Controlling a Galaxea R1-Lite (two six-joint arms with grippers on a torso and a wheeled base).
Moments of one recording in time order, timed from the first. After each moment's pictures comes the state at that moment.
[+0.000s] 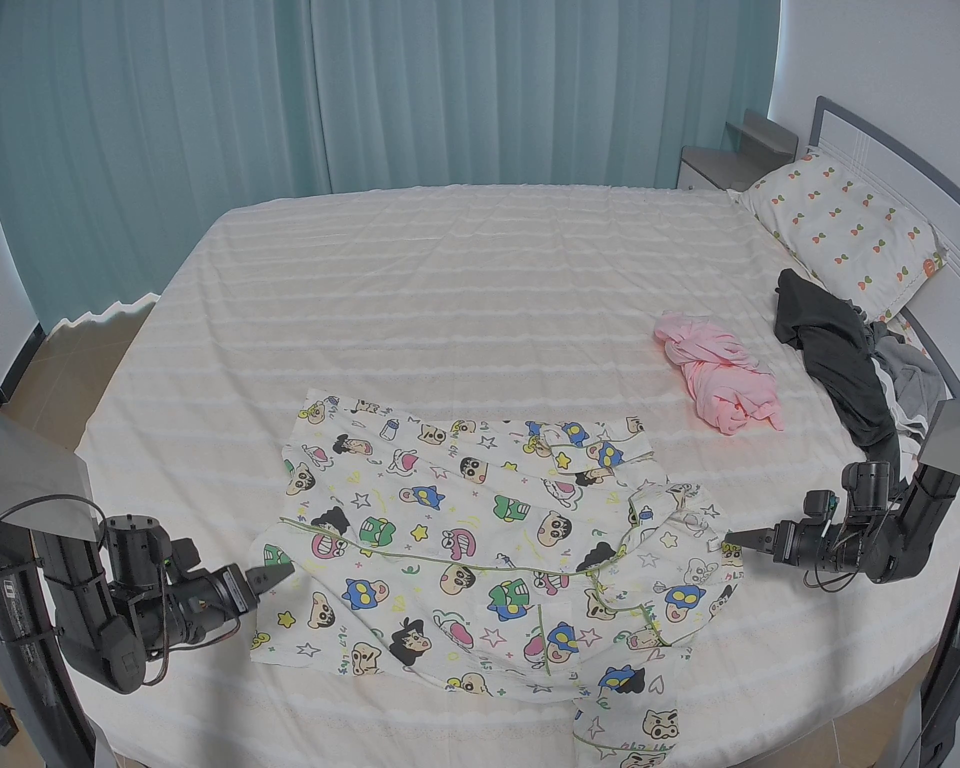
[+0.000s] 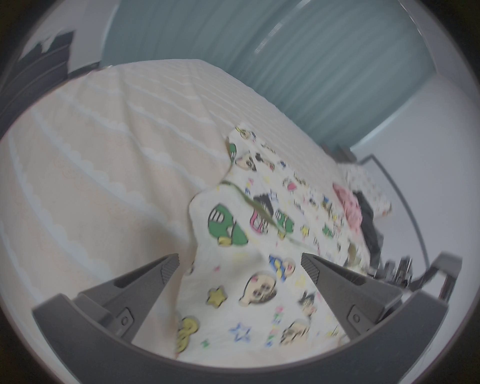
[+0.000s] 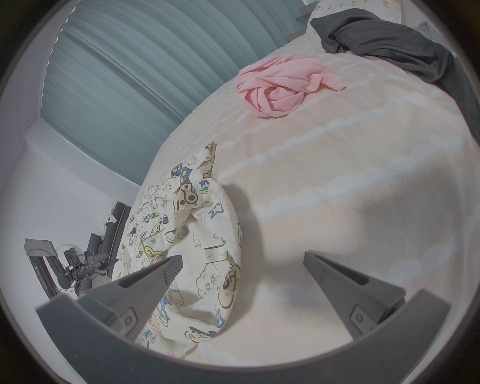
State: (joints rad) left arm 0.01 2.15 -0.15 -1.44 -0.32 -0.52; right arm -0.19 2.24 -0.59 -0.91 0.64 0.18
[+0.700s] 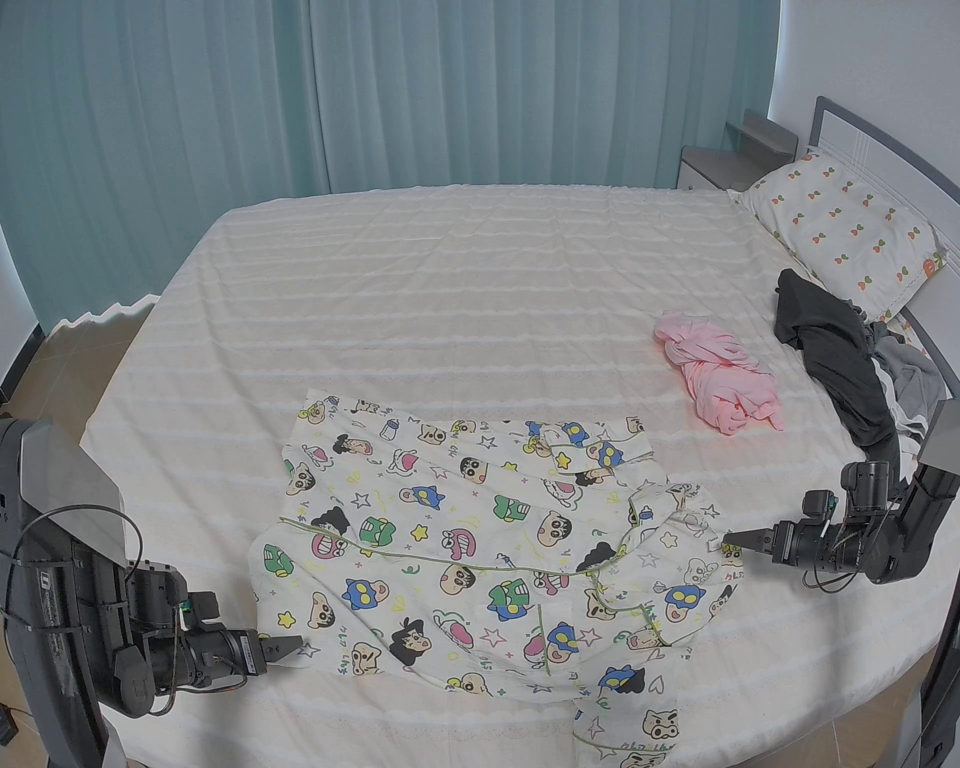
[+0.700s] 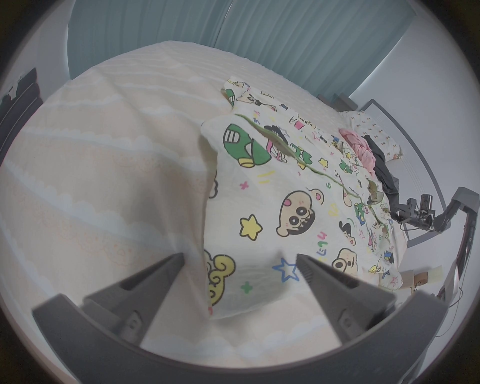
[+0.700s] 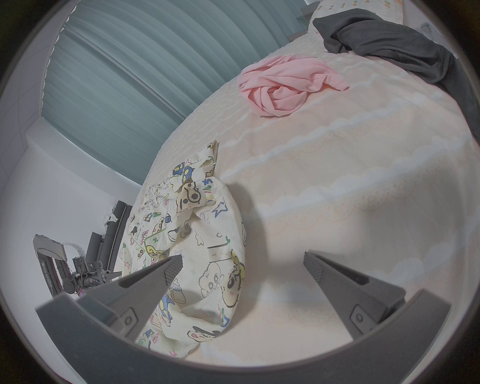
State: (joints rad) left arm 0.01 2.32 -0.02 -1.52 -0.33 -0.22; right arm -0.18 2.23 -0.58 -0.91 0.65 0.18
